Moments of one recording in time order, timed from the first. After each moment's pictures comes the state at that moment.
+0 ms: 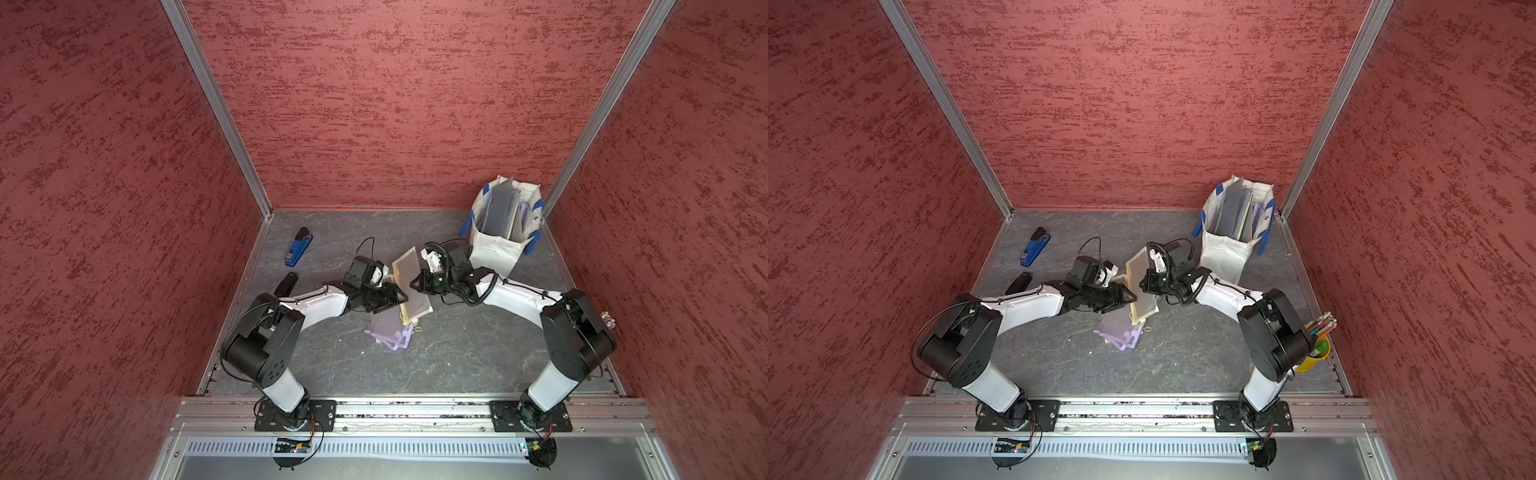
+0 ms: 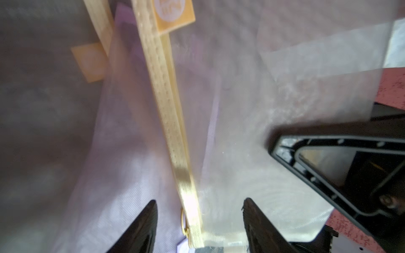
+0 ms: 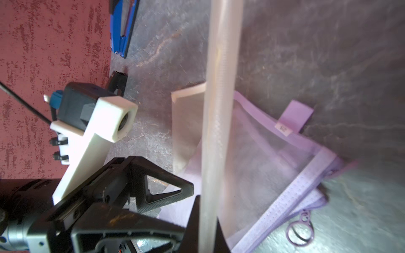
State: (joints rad) left arm -0.50 1.59 0.85 -0.11 0.55 -0.74; right arm 0.55 1.68 1.10 -0.18 -0.43 0.64
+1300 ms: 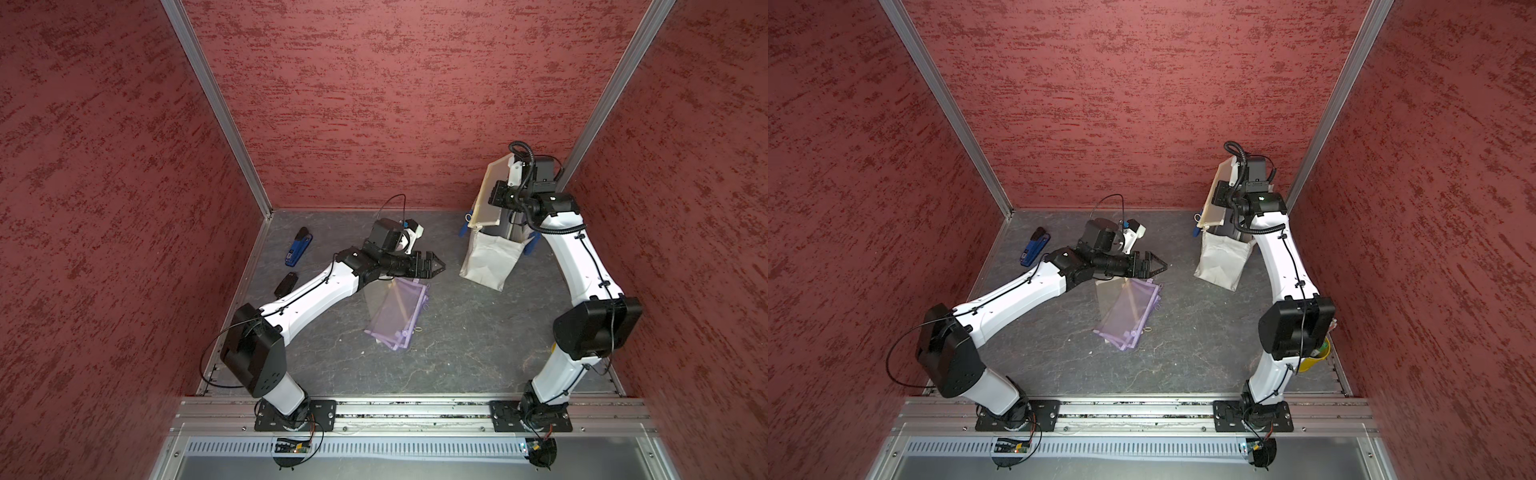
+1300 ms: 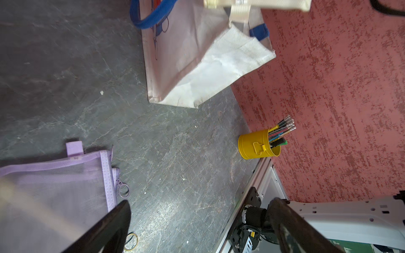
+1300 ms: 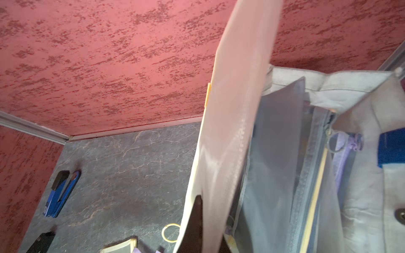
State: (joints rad) left arm -0.68 1.60 1.34 -0.37 0.47 -0.58; right arm 0.05 1.79 1.92 -0.70 -0.12 0.30
